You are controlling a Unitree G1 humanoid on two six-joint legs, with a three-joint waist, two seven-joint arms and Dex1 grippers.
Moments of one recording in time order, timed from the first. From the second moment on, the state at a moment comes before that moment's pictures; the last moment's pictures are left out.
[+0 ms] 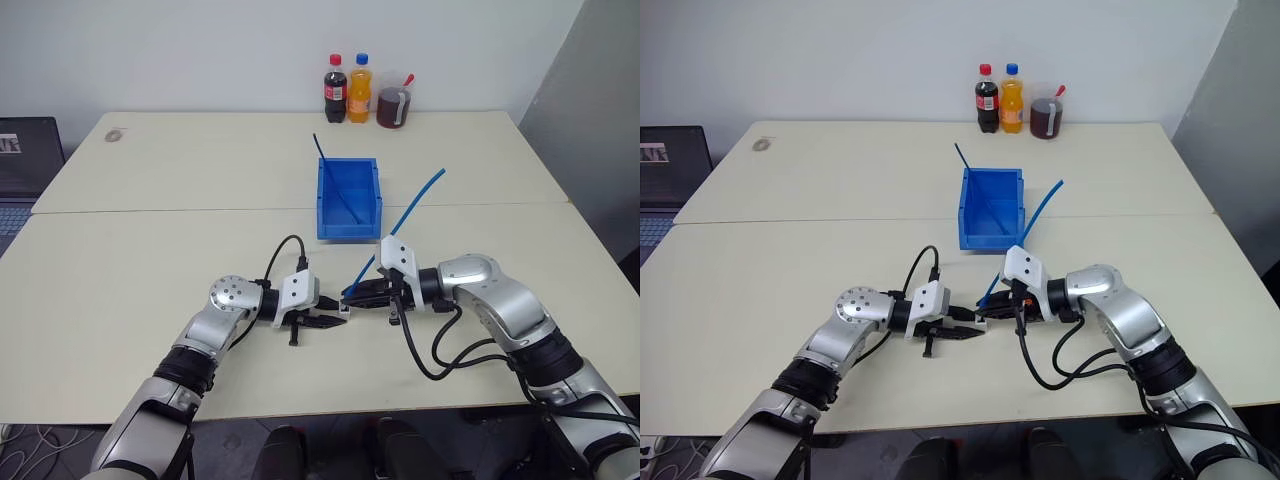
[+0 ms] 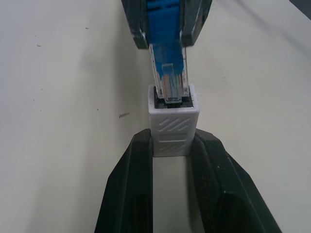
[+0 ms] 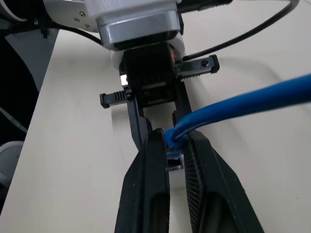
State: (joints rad) left arm -0.51 0.49 -0.32 0.40 -0.15 -0.13 -1.25; right arm -0.60 -0.51 0.39 -0.05 0.31 0.50 1.07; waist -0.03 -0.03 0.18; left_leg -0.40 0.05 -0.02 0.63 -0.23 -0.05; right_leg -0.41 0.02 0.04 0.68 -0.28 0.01
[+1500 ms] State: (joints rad) left arm -0.35 0.59 -0.13 -0.04 -0.25 0.19 -1.11; right arm -0.74 -0.37 0.09 -0.02 0.51 1.01 0.93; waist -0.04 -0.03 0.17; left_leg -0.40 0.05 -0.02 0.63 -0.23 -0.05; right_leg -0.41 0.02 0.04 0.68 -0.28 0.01
